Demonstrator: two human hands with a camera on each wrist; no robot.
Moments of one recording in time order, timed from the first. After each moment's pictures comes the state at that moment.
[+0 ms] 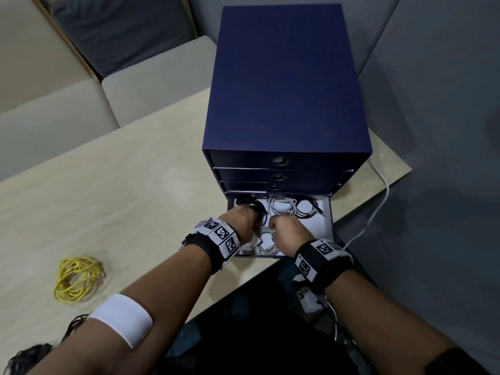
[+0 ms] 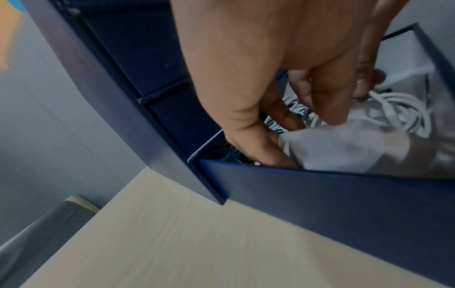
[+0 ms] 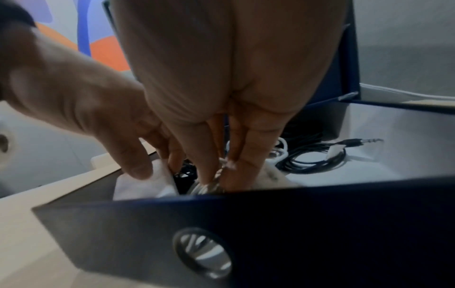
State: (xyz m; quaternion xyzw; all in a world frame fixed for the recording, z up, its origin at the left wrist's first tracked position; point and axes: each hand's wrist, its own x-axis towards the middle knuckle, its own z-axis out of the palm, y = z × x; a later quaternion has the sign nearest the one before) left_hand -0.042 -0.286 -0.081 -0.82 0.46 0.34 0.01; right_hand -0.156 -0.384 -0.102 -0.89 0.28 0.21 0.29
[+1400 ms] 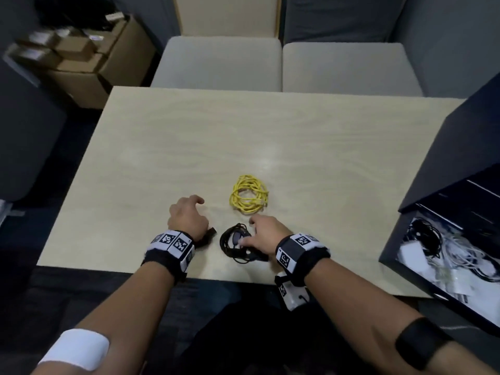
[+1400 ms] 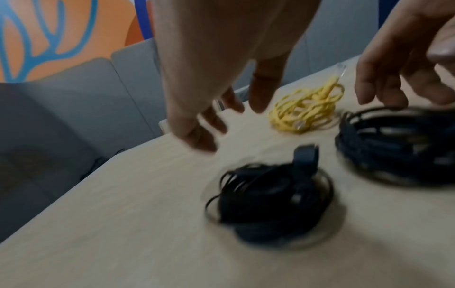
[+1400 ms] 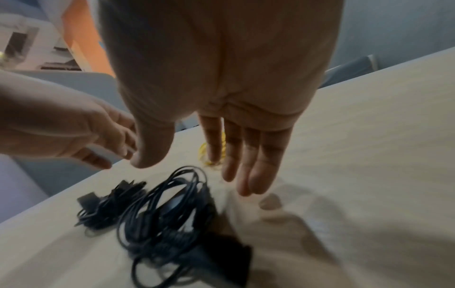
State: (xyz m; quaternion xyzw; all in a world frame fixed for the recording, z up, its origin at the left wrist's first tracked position) left_hand -0.003 0.174 -0.097 -0.94 -0.18 0.16 -0.23; right_hand -0.024 -0.022 -0.113 -0.90 -0.03 0.34 0.27
